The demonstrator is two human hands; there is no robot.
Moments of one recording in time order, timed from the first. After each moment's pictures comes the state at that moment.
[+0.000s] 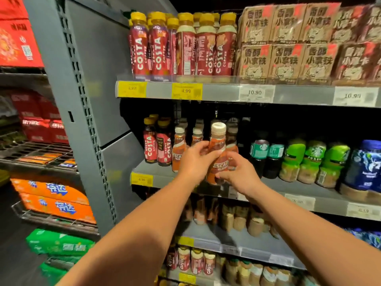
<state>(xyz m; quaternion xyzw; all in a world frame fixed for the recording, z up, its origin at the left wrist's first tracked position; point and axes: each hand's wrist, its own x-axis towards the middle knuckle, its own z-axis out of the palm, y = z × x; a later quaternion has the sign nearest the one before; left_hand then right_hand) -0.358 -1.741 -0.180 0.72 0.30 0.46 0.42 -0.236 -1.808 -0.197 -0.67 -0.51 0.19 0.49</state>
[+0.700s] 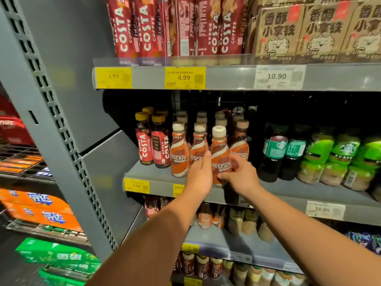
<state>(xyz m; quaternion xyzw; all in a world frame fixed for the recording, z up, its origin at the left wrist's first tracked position) -0.318 -1.678 -0.240 0.64 0.40 0.41 0.51 -0.211 -1.736 -0.236 -0.72 -0.45 0.18 0.50</state>
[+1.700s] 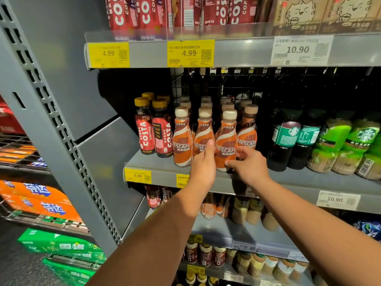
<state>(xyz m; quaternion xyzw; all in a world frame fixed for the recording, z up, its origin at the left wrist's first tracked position) -0.314 -1.664 -0.263 0.61 0.37 0.42 0.56 -0.208 -1.725 -0.251 -0.74 -0.41 0.15 0.52</state>
